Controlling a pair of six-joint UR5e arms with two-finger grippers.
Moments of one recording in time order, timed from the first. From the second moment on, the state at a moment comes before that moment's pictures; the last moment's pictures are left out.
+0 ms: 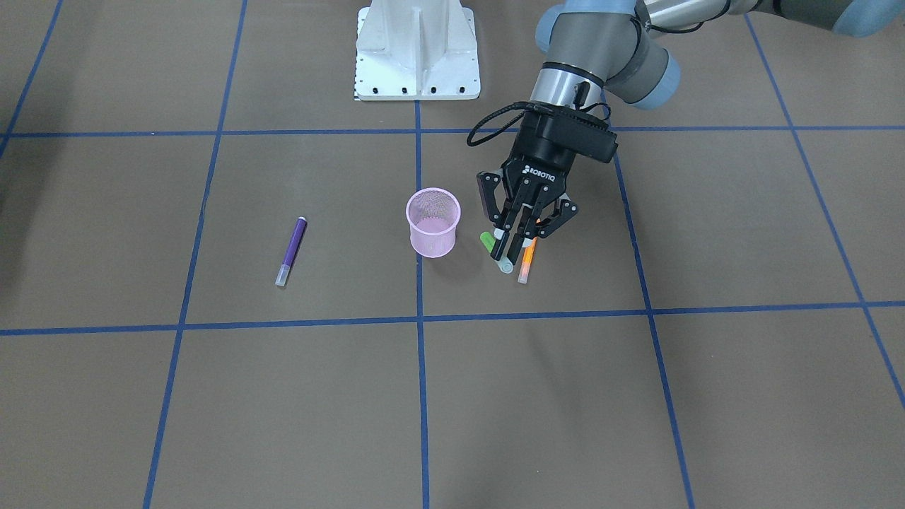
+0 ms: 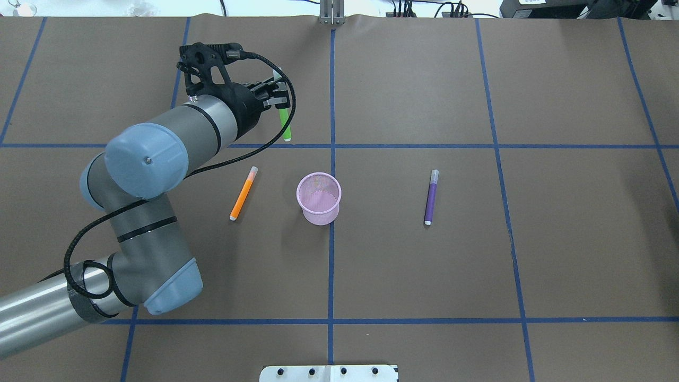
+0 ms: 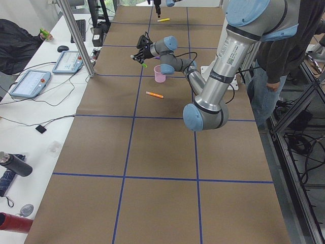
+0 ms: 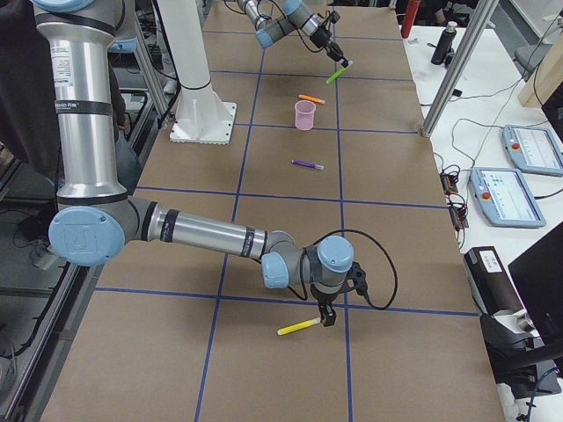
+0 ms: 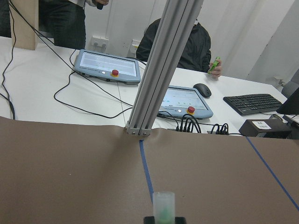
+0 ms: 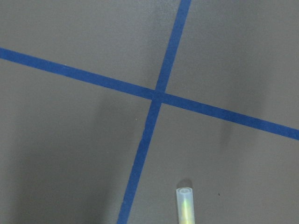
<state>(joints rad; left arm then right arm) -0.56 -2.13 -1.75 -2.27 -1.25 -1.10 1.40 -1.54 1.28 -1.17 2.28 -0.05</state>
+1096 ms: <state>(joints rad) -0.55 -2.14 -1.73 -2.27 -1.23 -1.10 1.36 -1.53 1.19 -1.08 2.25 -0.06</state>
